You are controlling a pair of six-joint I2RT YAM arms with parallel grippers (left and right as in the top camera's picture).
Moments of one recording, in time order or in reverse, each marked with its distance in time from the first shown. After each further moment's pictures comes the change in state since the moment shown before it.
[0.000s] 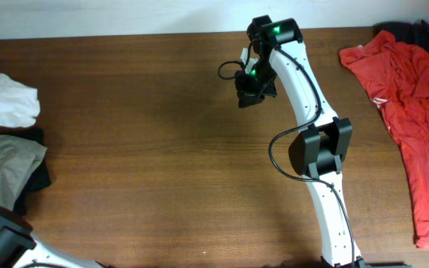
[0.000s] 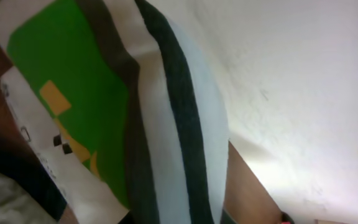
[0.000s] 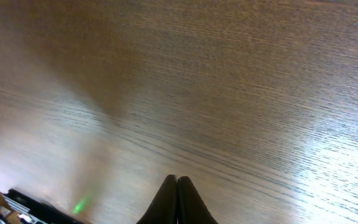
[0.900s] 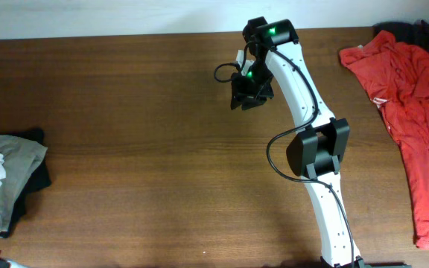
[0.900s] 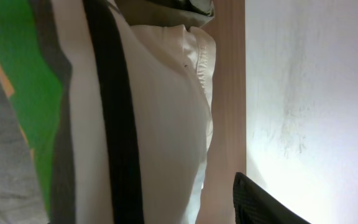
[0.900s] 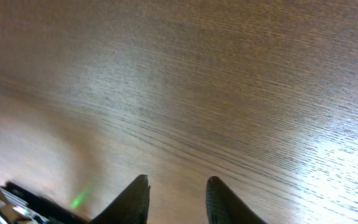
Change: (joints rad) left arm 0.390 0.064 0.000 -0.337 -0.052 0.072; right arm 0.021 0.000 0.000 -0.009 -0.006 -0.018
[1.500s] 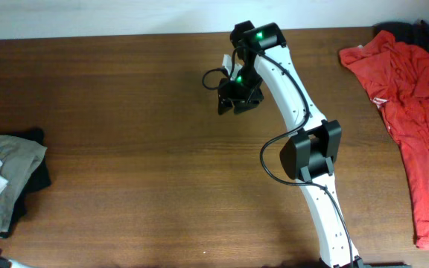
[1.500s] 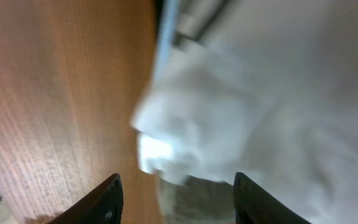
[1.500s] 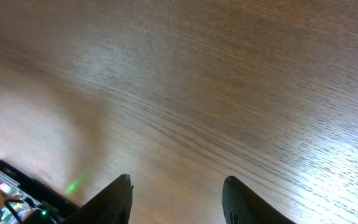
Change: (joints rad) left arm -0.013 -0.005 0.000 -0.270 -0.673 -0.110; right arm 0.059 0.000 0.000 -0.001 -0.023 -0.061
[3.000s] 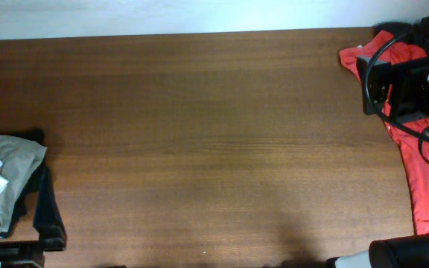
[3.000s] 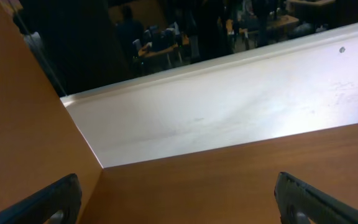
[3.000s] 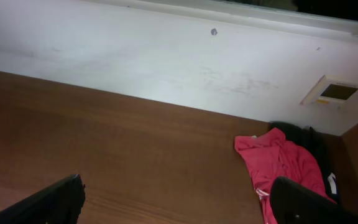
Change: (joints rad) left arm -1.193 -1.246 0.121 0.115 -0.152 0.547; right arm -0.261 -0.998 0.143 0.001 0.380 -0.198
